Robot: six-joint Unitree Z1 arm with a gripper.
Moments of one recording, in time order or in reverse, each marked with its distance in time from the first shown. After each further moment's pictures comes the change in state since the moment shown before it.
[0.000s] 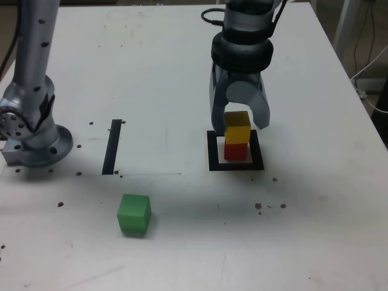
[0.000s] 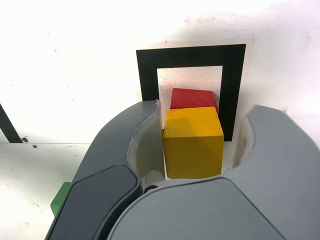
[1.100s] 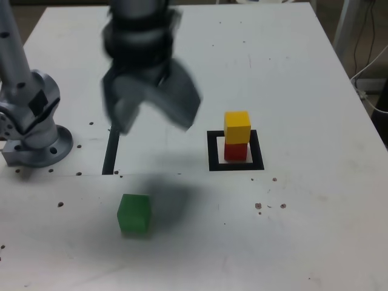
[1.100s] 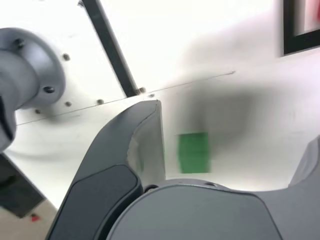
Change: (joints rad) arm -0.339 -0.363 0.337 0.072 -0.035 -0.074
